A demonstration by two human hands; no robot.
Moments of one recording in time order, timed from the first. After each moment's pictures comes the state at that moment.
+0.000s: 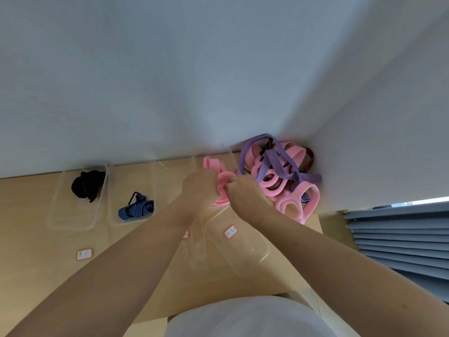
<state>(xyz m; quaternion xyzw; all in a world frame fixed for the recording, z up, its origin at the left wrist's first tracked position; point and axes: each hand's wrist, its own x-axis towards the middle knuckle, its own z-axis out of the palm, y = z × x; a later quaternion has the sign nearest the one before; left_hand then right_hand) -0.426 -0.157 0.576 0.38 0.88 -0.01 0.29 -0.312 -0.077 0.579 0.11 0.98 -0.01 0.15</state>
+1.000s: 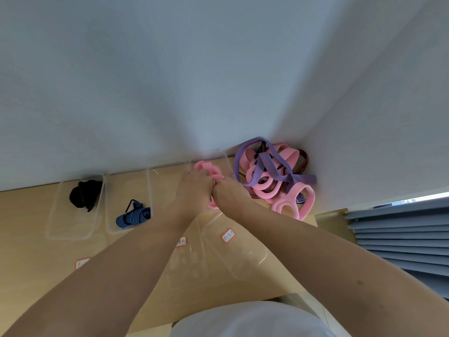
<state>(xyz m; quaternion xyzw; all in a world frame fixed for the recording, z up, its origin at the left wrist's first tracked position) -0.432 -0.168 0.561 0.51 0.85 -0.01 0.13 -0.334 -0.080 0.563 0.07 0.98 -0.04 0.18</state>
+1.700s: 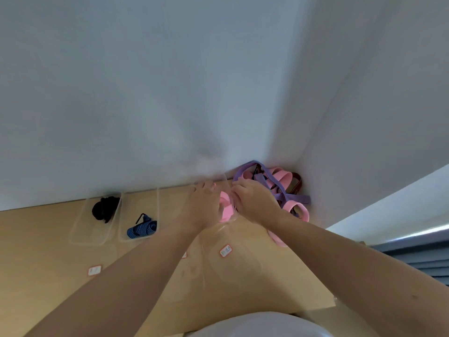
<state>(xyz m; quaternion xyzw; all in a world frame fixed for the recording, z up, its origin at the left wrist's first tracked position) -0.388 -0.165 0.618 0.49 0.87 -0.02 0.08 -0.273 -0.030 0.613 0.09 0.98 -0.12 -0.12</state>
